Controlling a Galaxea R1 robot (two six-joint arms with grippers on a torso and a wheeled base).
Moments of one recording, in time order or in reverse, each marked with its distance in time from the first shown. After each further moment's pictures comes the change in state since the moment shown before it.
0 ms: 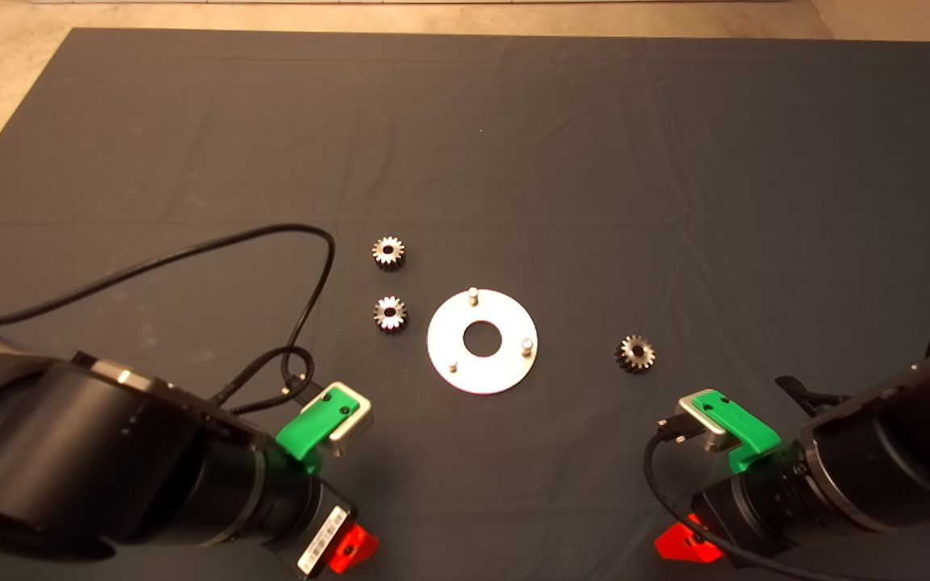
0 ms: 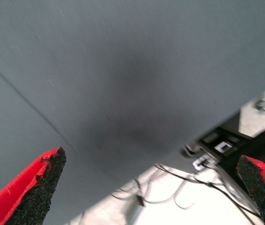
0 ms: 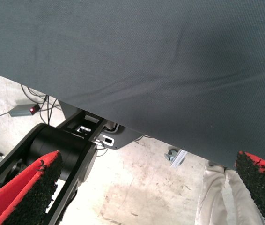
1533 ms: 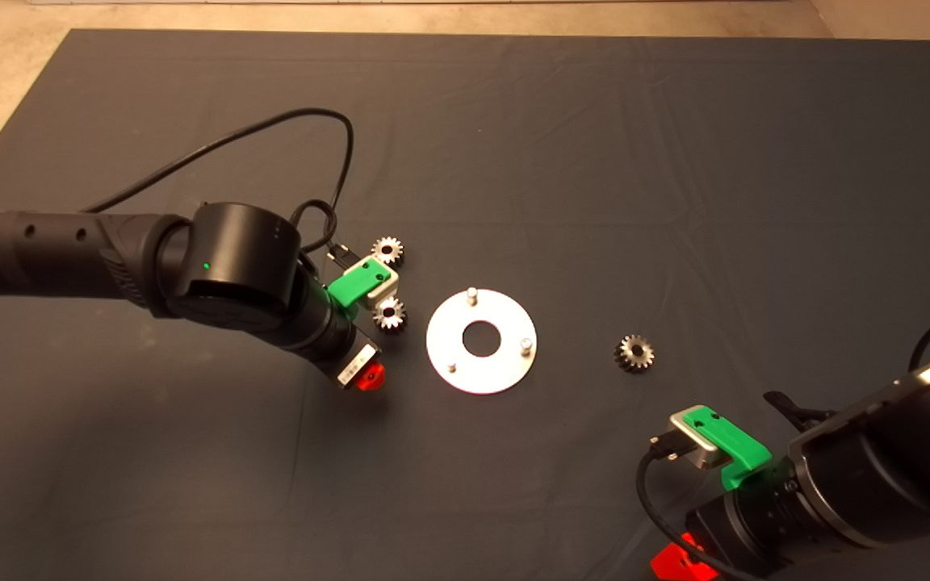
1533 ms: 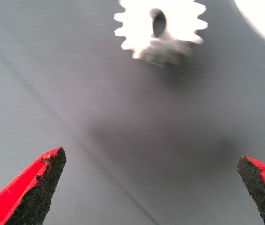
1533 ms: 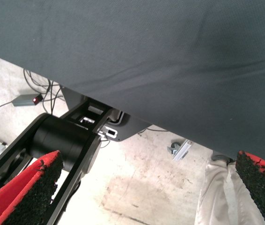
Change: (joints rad) left arm -0.063 0.101 -0.452 0.070 -0.006 0.373; right arm -0.041 0.024 0.000 0.004 0.000 0.000
